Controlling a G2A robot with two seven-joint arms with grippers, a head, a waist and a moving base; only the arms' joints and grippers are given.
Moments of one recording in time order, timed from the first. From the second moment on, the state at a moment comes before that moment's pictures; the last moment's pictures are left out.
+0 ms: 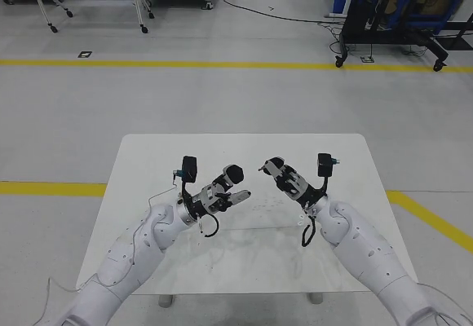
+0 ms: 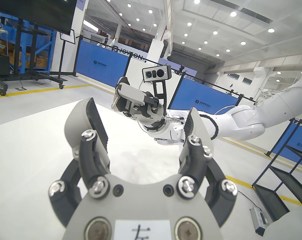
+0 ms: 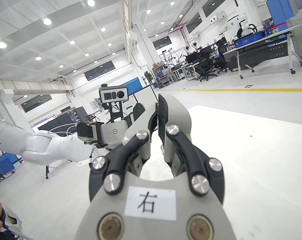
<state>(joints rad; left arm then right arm) 1.02 -1.20 -0.81 -1.15 0.70 -1.01 0.33 -1.11 -1.18 0.96 -1.12 -0.58 -0.93 -0.35</state>
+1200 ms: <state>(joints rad) 0.99 -1.20 -0.76 -1.11 0.09 -0.99 -0.17 -1.19 -1.17 0.96 -1.19 -0.03 -0.92 0.13</state>
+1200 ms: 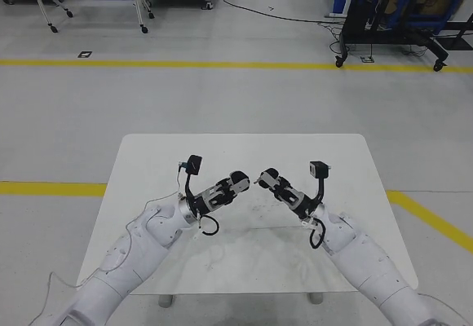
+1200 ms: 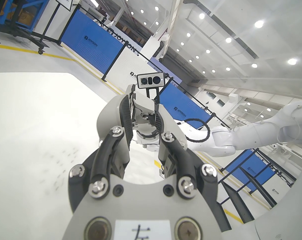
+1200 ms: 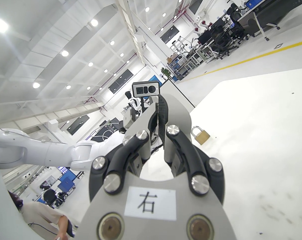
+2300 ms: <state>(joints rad) 0.99 -1.24 -0.80 -1.08 0.13 -0.94 -0.22 -1.21 -1.19 0.99 -1.21 -0.05 -0.89 0.18</state>
